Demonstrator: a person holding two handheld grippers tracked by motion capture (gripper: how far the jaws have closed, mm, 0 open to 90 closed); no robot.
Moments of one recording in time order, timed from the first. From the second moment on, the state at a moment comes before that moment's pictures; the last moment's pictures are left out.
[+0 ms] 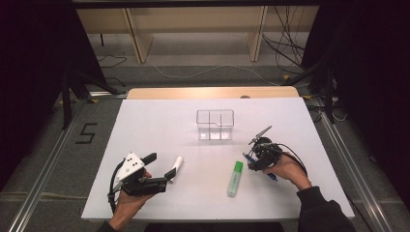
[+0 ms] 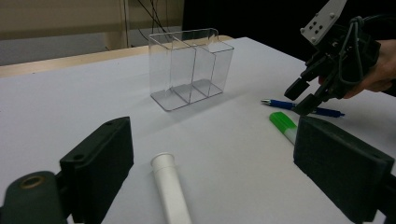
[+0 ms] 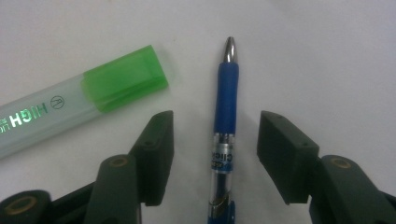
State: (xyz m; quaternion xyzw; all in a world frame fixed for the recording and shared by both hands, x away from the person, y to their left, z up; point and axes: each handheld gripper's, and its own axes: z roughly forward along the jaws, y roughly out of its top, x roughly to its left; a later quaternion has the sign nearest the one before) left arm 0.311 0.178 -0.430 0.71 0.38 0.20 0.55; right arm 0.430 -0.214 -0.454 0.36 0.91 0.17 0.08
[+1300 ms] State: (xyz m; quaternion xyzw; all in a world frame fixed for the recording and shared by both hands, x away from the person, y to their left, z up) left arm 0.310 0.179 -0.429 0.71 0.38 0.21 0.55; right arm 0.442 -0.202 -0.454 0.35 0.93 0.09 0.06
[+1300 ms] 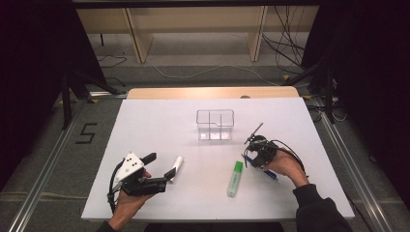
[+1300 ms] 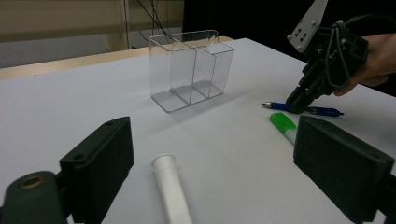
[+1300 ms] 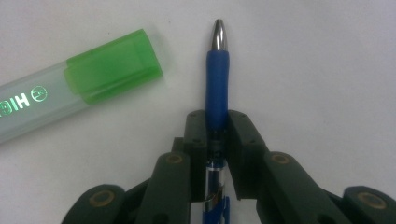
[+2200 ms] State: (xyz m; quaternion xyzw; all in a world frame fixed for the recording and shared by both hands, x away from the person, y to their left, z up) left arm 0.311 0.181 -0.430 0.71 0.39 0.21 0.55; right arm 0.436 -0.221 -0.408 0.35 0.89 0.27 0.12
